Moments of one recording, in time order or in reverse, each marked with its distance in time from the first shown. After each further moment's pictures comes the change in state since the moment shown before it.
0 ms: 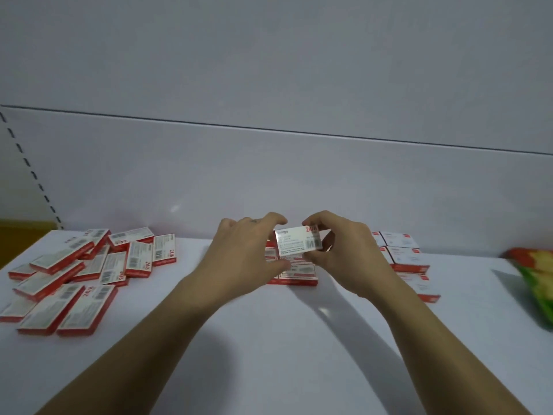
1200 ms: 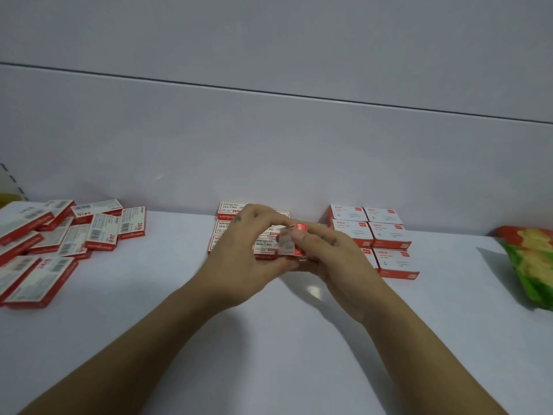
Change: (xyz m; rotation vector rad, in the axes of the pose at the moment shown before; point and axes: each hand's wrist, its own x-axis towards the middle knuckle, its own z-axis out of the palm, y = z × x) left_hand -0.020 0.028 0.054 -0.567 0.118 0.117; right_hand -0.042 0.035 0.012 1.070 -0.247 0.149
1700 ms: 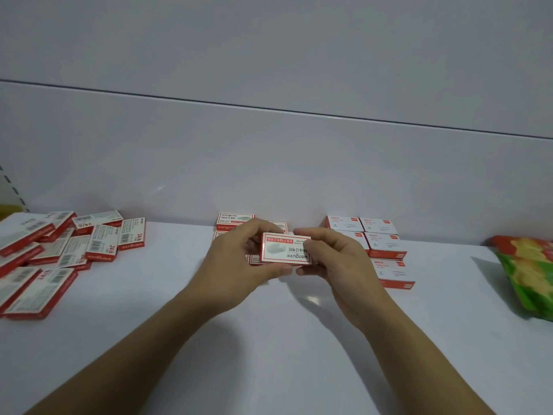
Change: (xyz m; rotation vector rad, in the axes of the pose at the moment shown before) left_hand -0.001 0.012 -0.006 -0.256 0.022 -0.272; right_hand -0.001 -0.005 -0.004 -0.022 0.258 0.027
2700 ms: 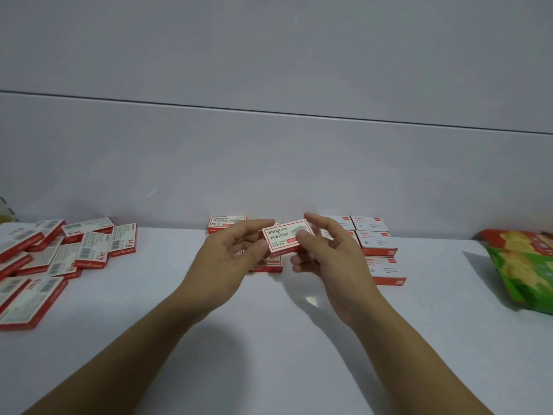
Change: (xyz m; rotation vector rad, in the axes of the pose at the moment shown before) left_hand 0.006 -0.008 0.002 -0.229 -0.015 -0.069; right_hand 0.000 -0.001 0.000 0.121 0.090 -0.049
